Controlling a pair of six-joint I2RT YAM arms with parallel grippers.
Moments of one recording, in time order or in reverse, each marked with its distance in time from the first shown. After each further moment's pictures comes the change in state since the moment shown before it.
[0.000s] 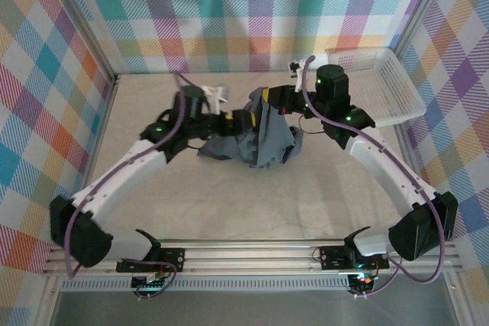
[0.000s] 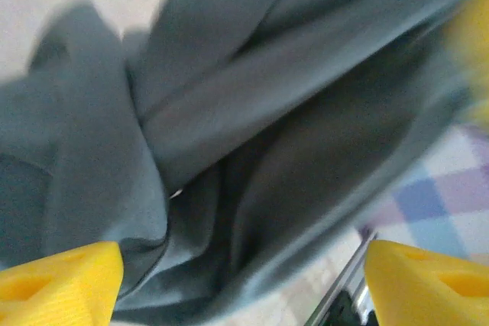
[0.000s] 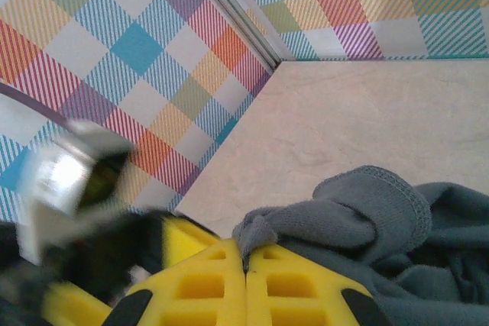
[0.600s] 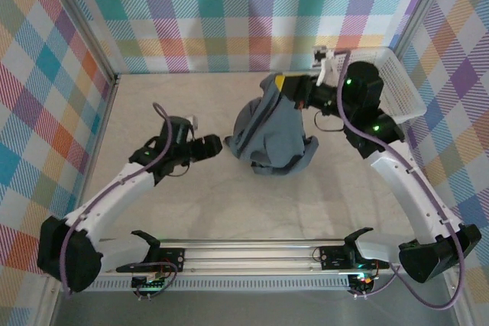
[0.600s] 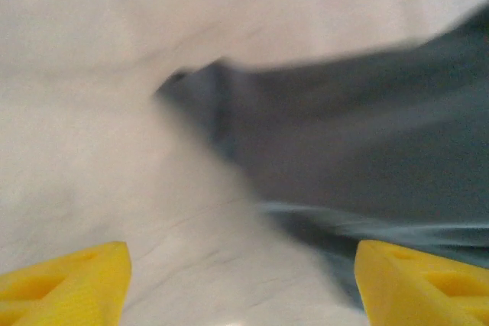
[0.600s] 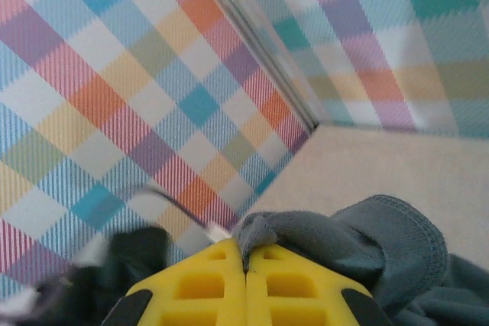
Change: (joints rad) left arm 0.135 -0.247 -0.272 -0.093 -0.242 -0.037; right arm -0.026 -0.163 0.001 -0.008 -0.040 0.048
